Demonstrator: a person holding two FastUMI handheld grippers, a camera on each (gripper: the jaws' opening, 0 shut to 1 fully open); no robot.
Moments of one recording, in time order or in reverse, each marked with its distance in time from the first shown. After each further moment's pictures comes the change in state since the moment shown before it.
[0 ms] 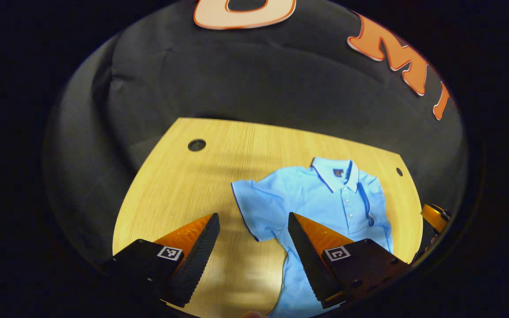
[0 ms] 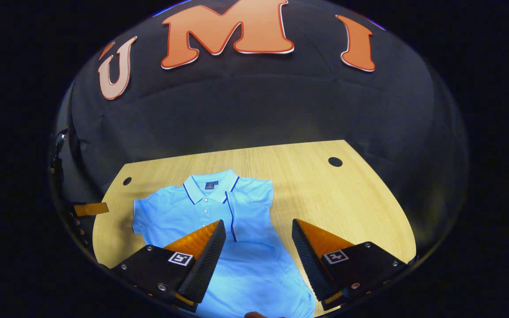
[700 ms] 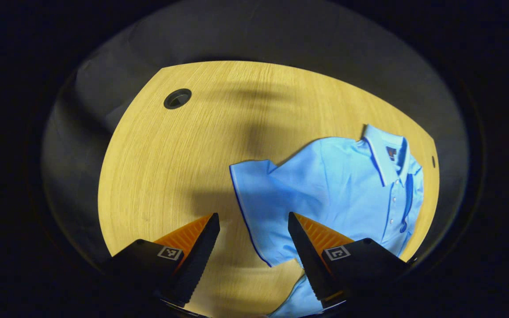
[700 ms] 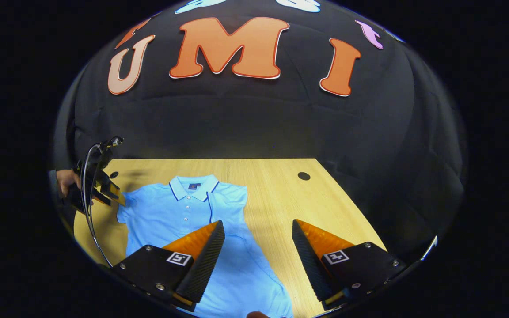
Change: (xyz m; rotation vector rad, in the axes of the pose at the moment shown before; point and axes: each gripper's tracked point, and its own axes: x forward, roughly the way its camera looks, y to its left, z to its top) left arm 0.121 0.015 -0.013 -0.035 0.378 0.108; right arm -0.065 -0.033 -0.013 -0.090 -0.097 -0.137
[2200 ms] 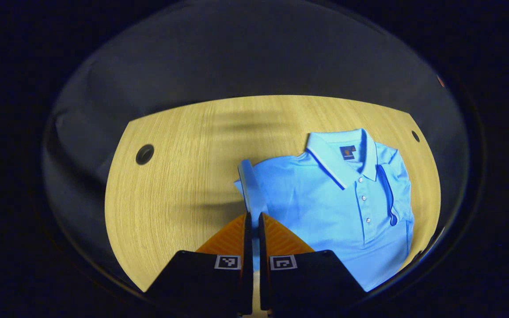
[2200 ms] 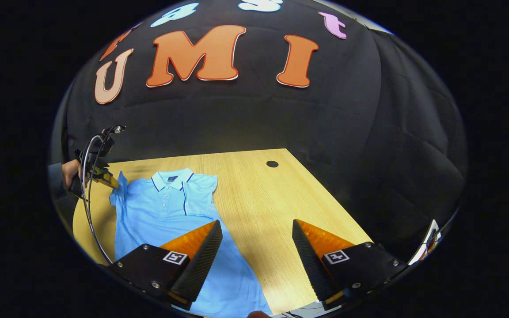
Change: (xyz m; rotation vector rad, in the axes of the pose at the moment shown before) left arm -0.042 -0.090 0.033 0.307 -0.218 -0.042; right arm -0.056 -0.077 -0.052 0.099 -0.001 -0.091
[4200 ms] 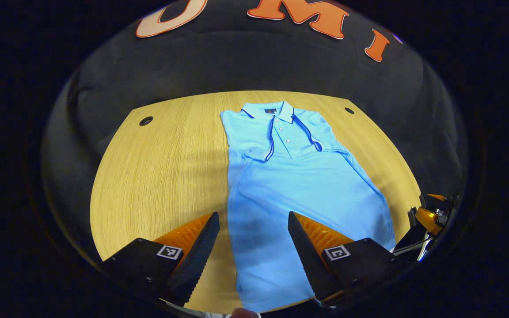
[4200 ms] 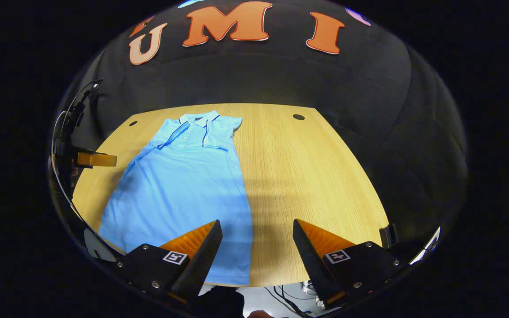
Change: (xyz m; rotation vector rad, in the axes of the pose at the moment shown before) left arm -0.146 -0.087 -0.225 -0.023 -0.176 -0.128; right arm -0.030 -0.020 -0.138 -0.167 0.239 0.237
